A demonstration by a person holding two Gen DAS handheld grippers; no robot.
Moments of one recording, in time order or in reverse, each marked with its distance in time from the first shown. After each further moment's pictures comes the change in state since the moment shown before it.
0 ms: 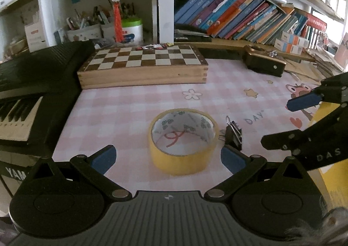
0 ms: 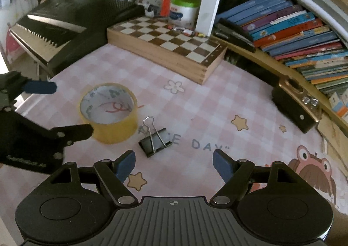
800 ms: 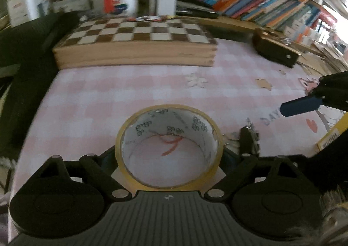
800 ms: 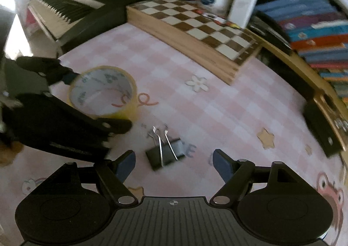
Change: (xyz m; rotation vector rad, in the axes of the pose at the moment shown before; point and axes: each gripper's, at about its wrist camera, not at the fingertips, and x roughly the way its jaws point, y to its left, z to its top) left arm 0.058 0.014 0.014 -0.074 0.132 -0.061; right arm 0.052 0.007 0.023 -0.158 0.089 0.106
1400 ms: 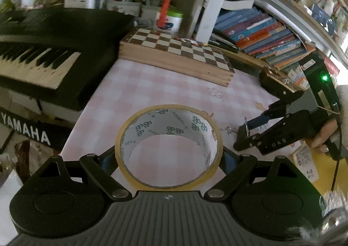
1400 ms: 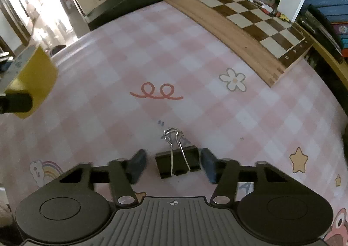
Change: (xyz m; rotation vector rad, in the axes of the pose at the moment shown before) left arm -0.107 0.048 -0.053 -0.237 -0.097 -0.002; right arm 0.031 -0.013 0.018 -0.121 0.109 0.213
